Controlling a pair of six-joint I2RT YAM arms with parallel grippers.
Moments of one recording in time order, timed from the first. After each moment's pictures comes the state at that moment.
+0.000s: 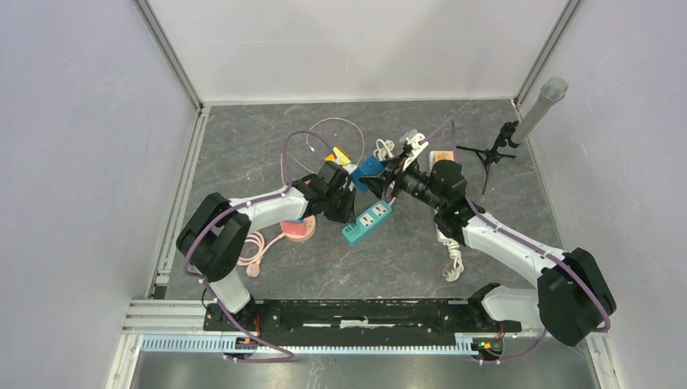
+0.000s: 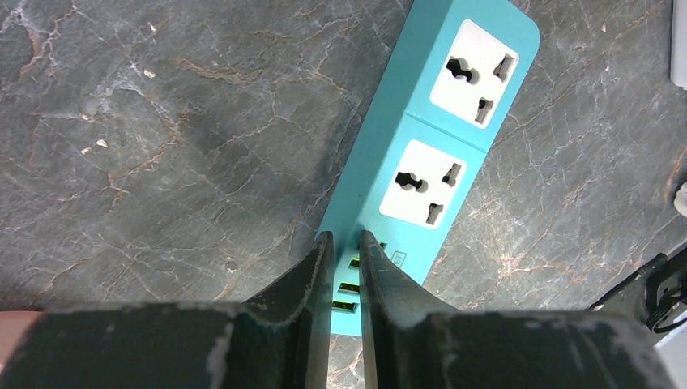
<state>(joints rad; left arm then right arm) -0.70 1.71 1.00 -0.26 0.16 -0.40 0.57 1.24 0.68 0.56 -0.37 0.23</state>
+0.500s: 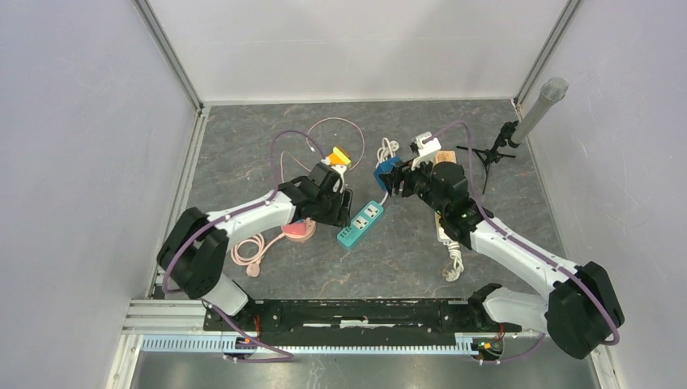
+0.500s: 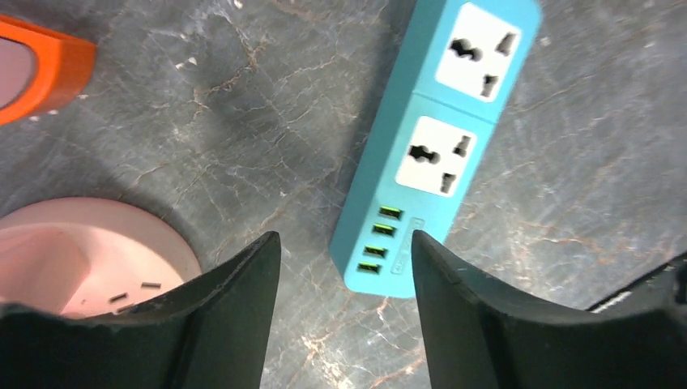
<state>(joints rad) -0.70 1.58 0.96 -0.38 0.07 -0.40 0.57 1.15 0.68 0.29 -0.02 0.16</state>
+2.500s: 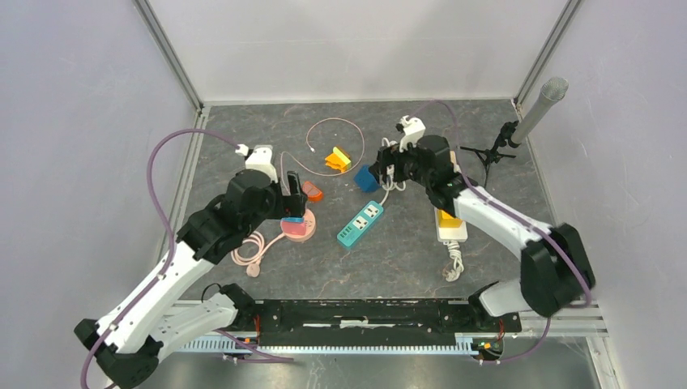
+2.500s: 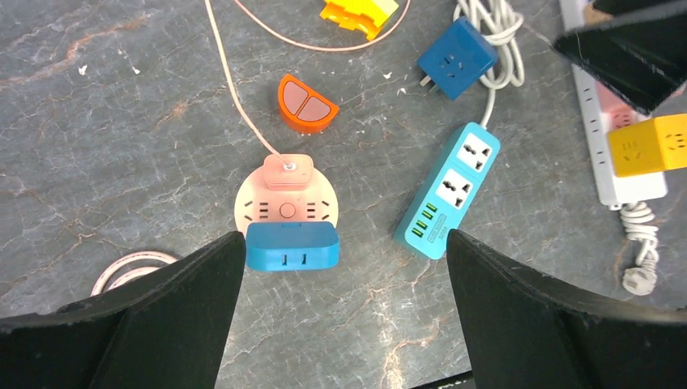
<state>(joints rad) -0.68 0.89 1.01 -0.72 -0.33 -0.47 0.50 1.48 0.95 0.14 -0.15 0.19</state>
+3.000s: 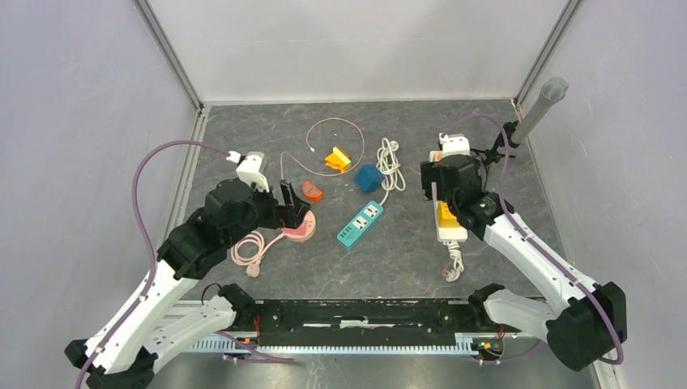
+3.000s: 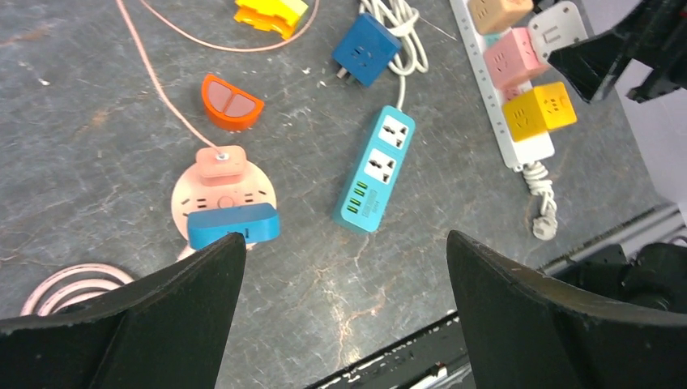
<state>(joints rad) -0.68 0.73 1.00 -0.74 -0.16 -0.47 0.48 1.09 0.84 -0.36 0.44 0.14</state>
